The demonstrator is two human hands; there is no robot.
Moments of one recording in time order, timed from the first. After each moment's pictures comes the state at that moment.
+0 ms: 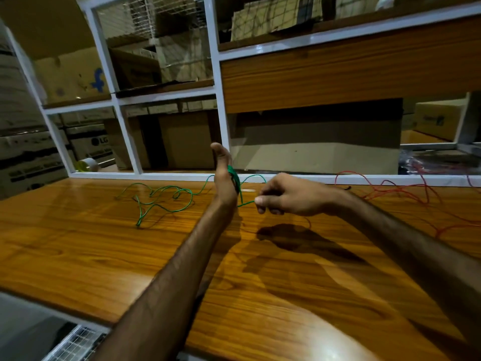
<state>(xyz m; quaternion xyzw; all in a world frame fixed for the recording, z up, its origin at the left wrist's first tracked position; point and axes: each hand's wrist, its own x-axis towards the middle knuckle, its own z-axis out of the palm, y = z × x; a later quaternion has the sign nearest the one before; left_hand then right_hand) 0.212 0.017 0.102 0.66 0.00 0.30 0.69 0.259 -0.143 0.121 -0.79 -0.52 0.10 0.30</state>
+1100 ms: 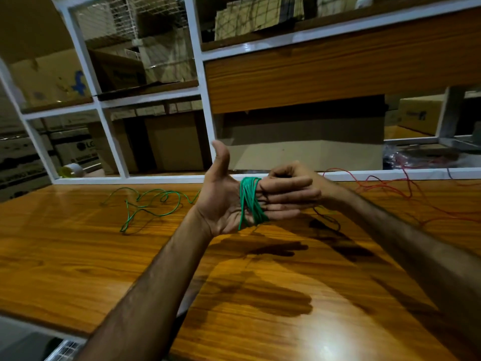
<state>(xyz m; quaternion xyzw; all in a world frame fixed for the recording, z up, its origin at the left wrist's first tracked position) 0.180 0.000 0.109 0.48 -0.29 -0.28 0.78 0.294 -0.180 0.108 -0.74 -0.52 0.02 0.43</state>
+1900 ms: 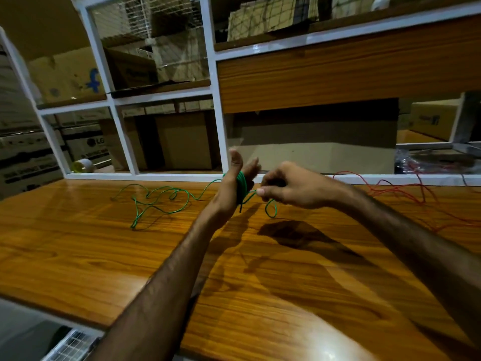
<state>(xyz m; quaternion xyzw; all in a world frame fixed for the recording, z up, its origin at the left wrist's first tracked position) 0.220 0.031 0.088 0.74 -0.09 0.13 0.65 0.266 -0.152 0.130 -0.80 -0.52 0.01 0.31</state>
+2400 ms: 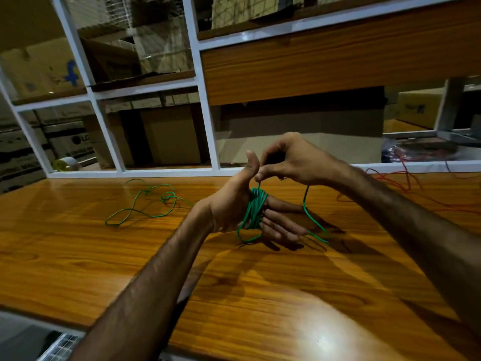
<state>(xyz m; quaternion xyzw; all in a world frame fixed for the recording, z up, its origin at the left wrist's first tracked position) 0.193 0.001 0.097 0.67 -0.19 -0.29 0.66 0.276 -0.173 0.144 -0.76 -0.55 -0.07 0.34</state>
